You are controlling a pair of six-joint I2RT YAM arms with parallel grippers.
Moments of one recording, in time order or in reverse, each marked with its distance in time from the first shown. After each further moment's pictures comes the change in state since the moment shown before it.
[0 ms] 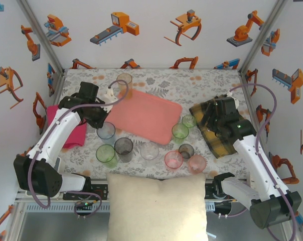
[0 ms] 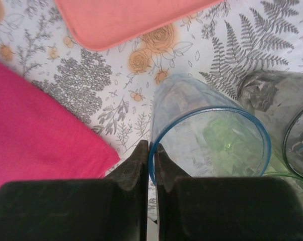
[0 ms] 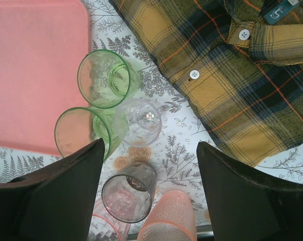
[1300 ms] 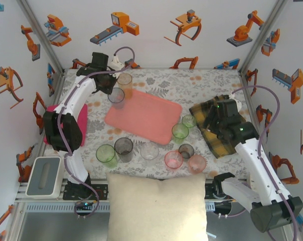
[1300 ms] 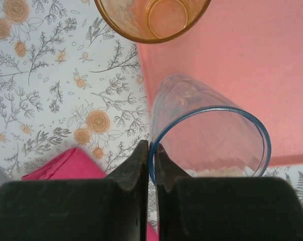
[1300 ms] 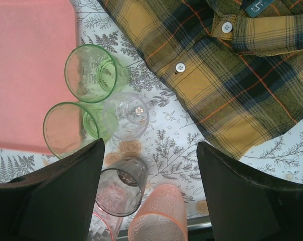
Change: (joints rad) left arm 0.029 0.570 0.530 0.215 -0.066 -0.103; right arm 0.000 -0.043 0.000 -0.058 0.035 0.000
